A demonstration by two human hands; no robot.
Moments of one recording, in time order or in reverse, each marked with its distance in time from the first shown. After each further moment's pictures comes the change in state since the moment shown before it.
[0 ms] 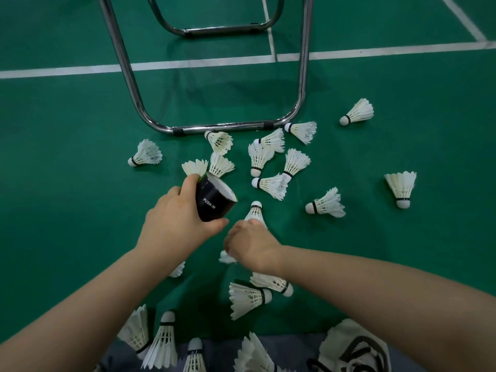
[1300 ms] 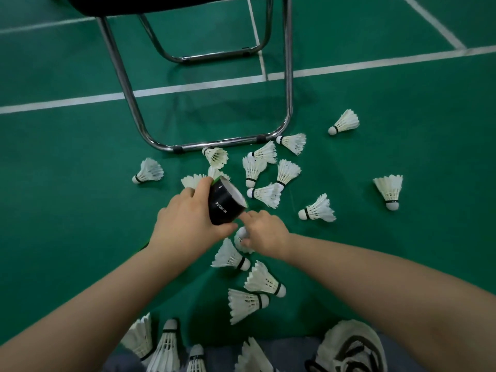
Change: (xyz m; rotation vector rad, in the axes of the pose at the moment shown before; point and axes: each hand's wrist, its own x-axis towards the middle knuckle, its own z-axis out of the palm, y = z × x) left_hand -0.010 0.041 -0.016 0.112 0.005 0.087; right_hand -0.016 0.040 -0.009 0.206 0.117 0.272
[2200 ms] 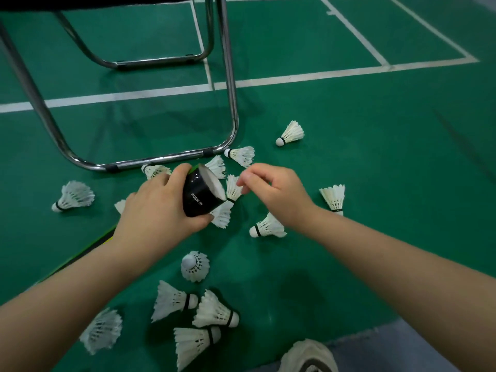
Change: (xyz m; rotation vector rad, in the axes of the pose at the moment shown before) left_hand 0.064 0.049 0.008 -0.008 0.092 0.201; right_hand -0.057 0.059 -0.145 0.744 0.480 0.061
